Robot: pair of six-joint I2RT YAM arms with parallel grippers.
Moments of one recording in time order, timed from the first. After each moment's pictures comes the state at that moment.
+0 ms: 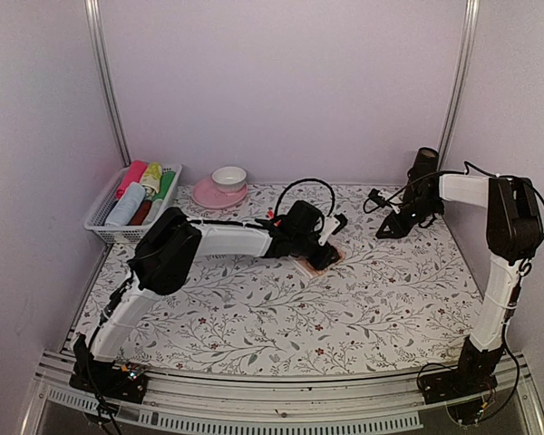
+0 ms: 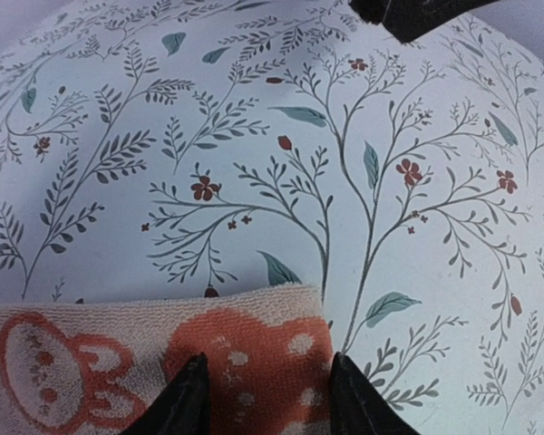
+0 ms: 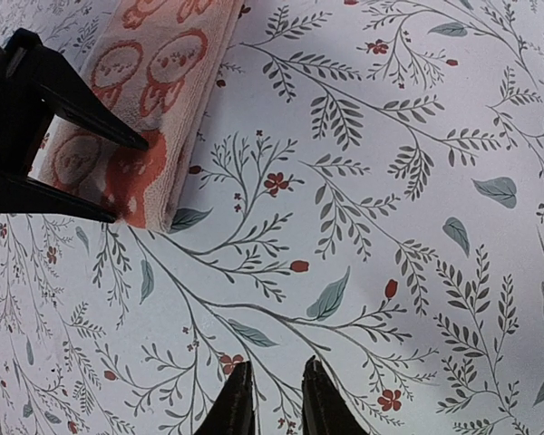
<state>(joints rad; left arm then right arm) -0.90 2.55 1.98 -0.09 0.13 0.05 0.11 1.97 1.45 -0.71 -0.53 -0.66</state>
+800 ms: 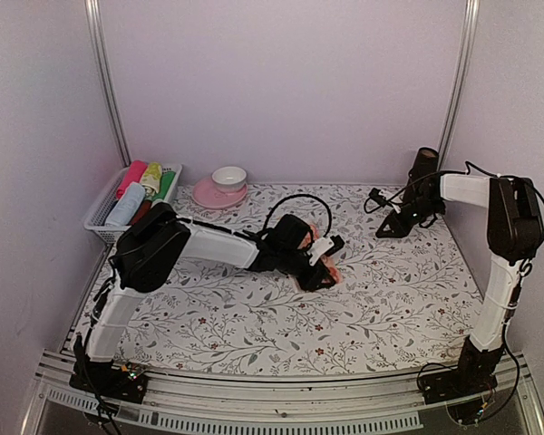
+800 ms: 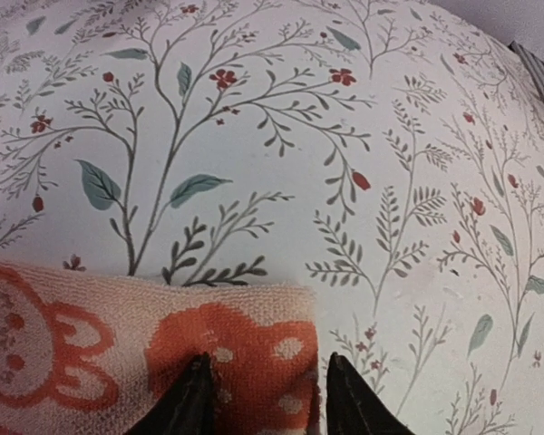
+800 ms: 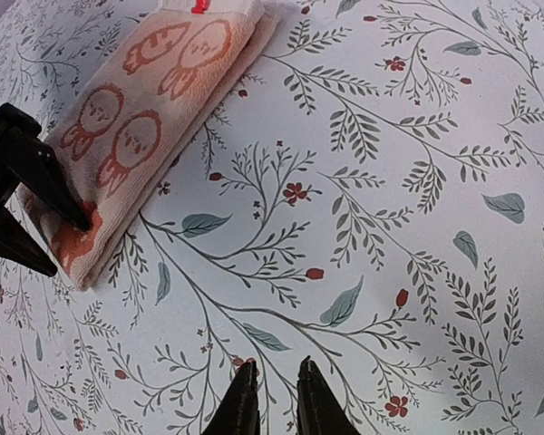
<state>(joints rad) -0.91 2.40 1.66 0.02 0.39 0.10 0.10 1.97 1.45 -0.71 -0.56 -0.68</state>
